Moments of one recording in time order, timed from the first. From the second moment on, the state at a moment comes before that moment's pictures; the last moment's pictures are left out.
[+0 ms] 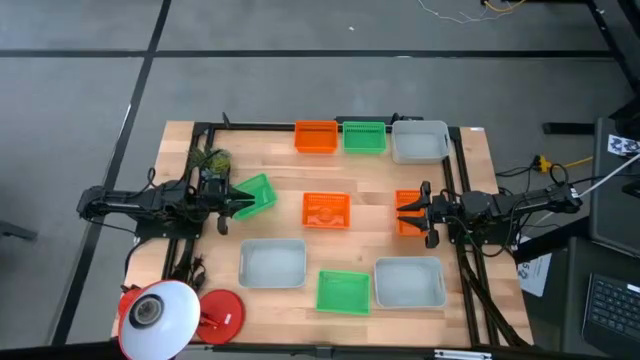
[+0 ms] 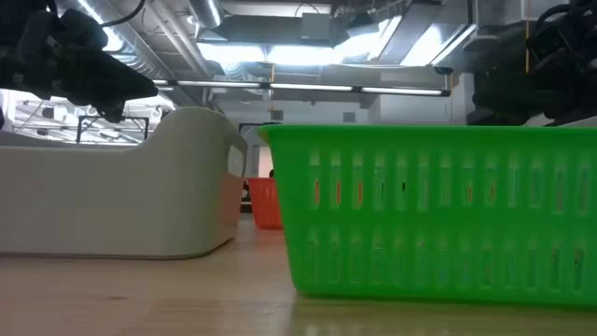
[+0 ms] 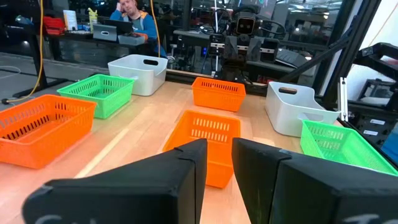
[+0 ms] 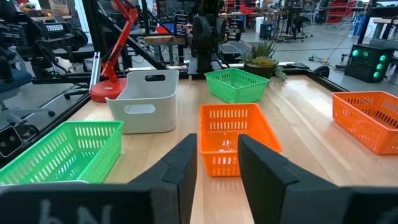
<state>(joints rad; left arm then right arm) -0.04 0.00 0.02 0.02 -0.20 -0.14 0.19 0.14 0.01 0.05 0.19 0.07</state>
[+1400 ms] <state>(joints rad) -0.04 0.00 0.01 0.04 -0.20 -0.10 0.19 0.14 0.01 0.13 0.14 0.44</state>
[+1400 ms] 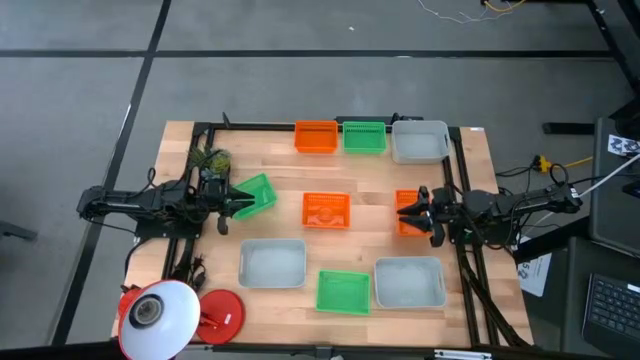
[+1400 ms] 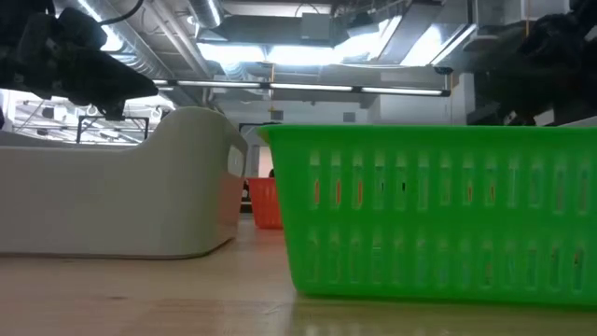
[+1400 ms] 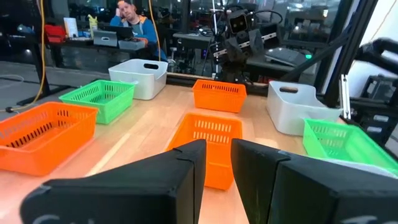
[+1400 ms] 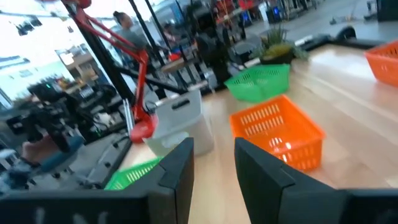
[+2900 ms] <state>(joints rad) -0.04 0.63 0.43 -0.12 -0.32 -0.22 0.20 0.24 0.01 0.44 0.14 0.21</state>
